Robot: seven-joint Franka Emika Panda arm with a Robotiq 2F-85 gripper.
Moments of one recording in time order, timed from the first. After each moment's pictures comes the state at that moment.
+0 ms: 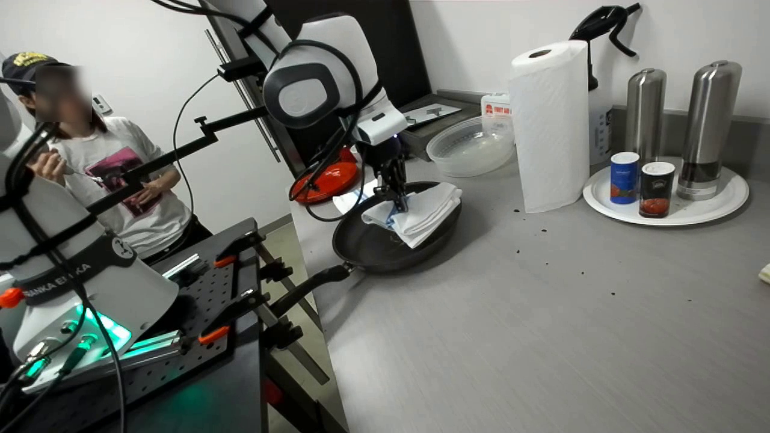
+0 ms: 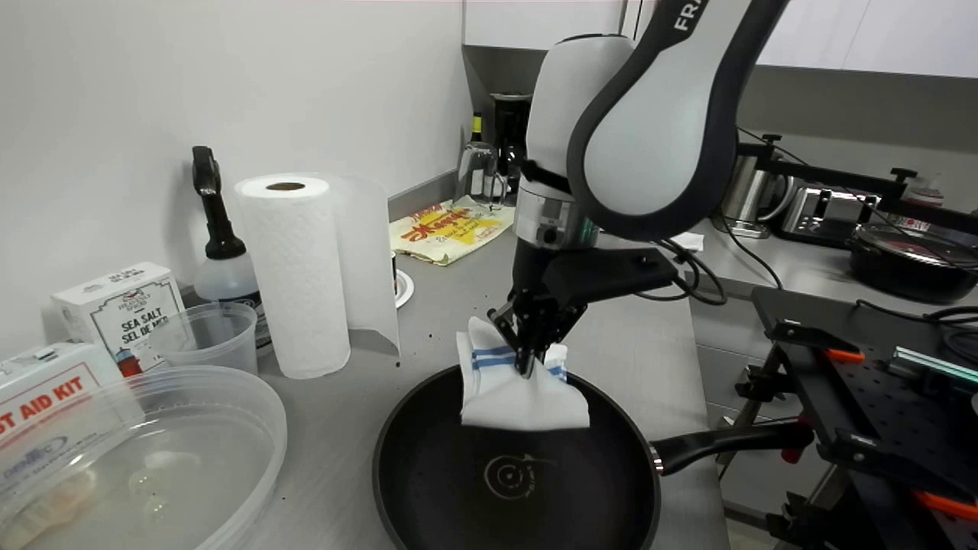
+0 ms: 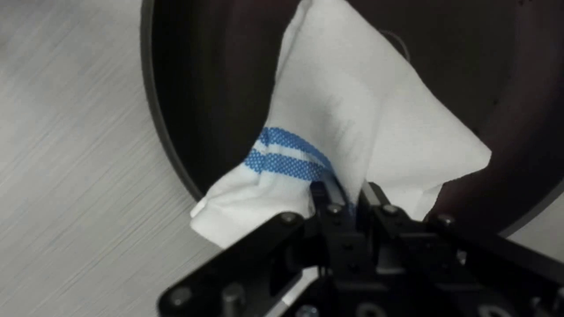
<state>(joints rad) 0.11 0.54 -0.05 -2.37 0.29 2.96 0.51</state>
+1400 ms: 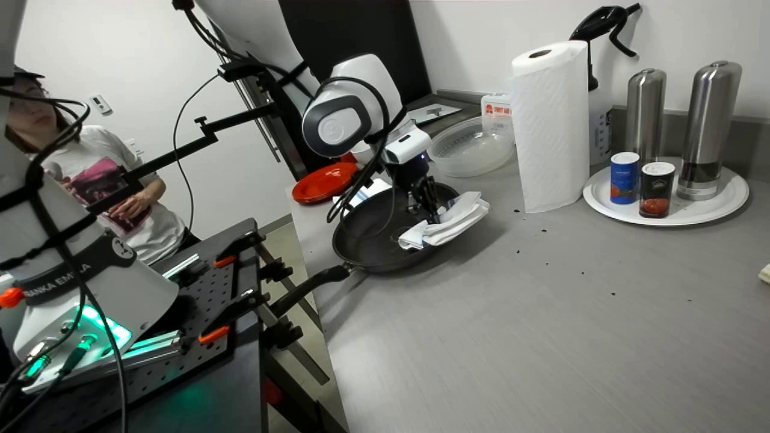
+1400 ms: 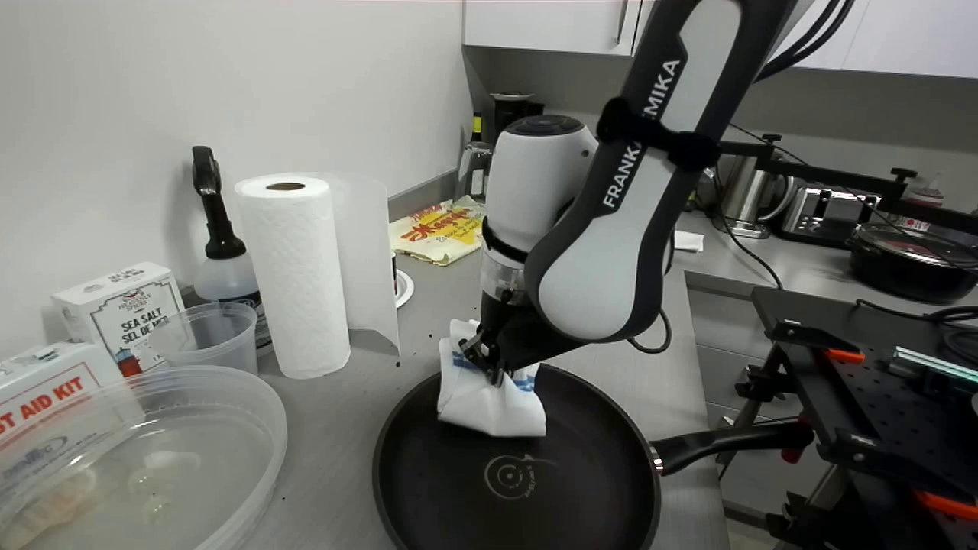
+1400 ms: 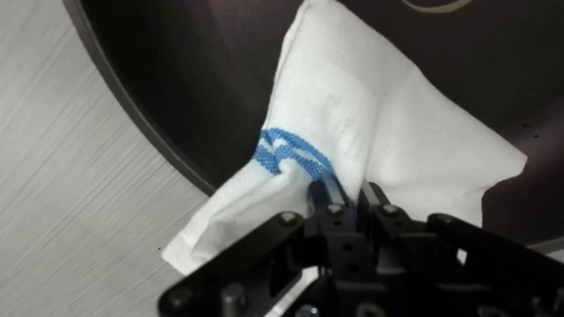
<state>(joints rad) 0.38 0.81 -0.30 -2.18 0.27 3.05 0.65</state>
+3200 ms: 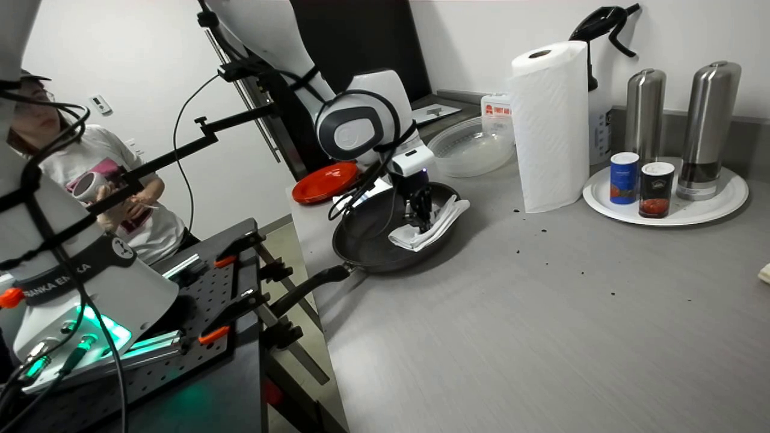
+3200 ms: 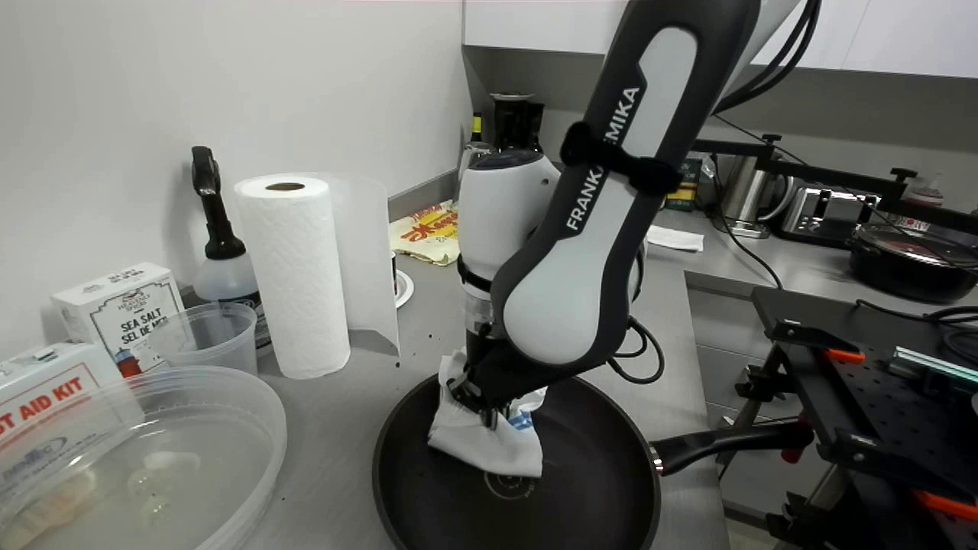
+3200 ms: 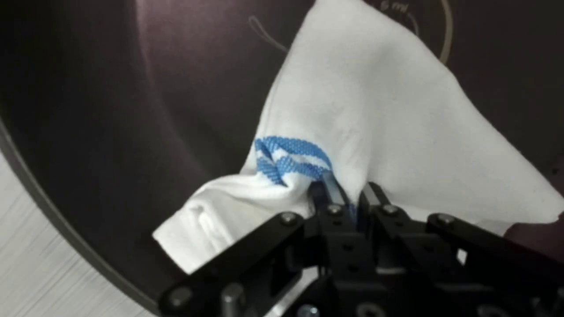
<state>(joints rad) 0.30 0.88 -0.18 -2.07 0.27 2.91 0.68</state>
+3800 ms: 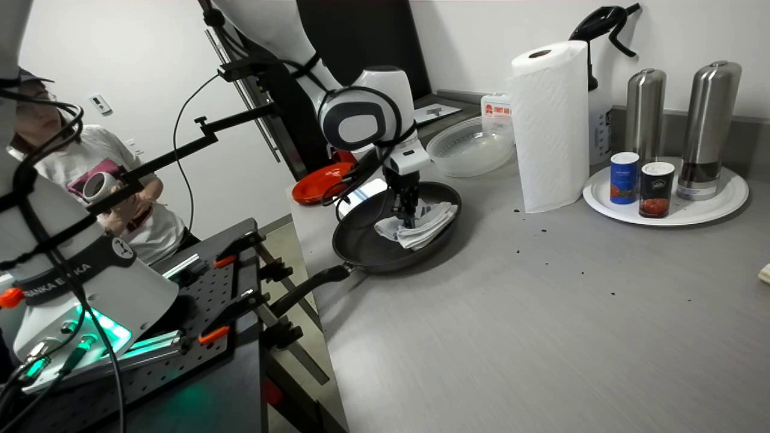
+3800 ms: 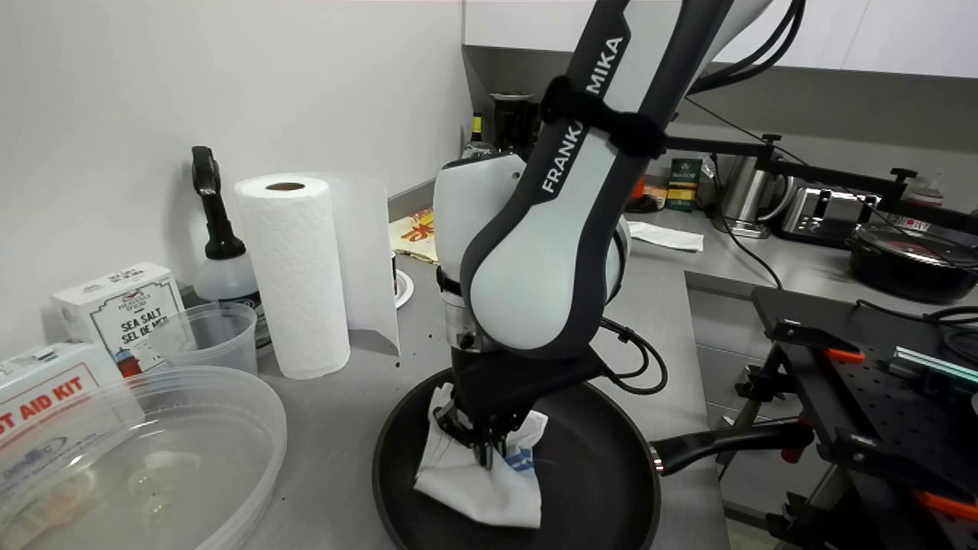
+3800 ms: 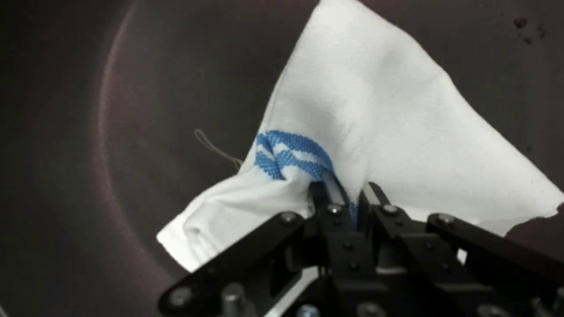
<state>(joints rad) 0.19 0.86 -0.04 -2.02 0.28 2.76 0.68</state>
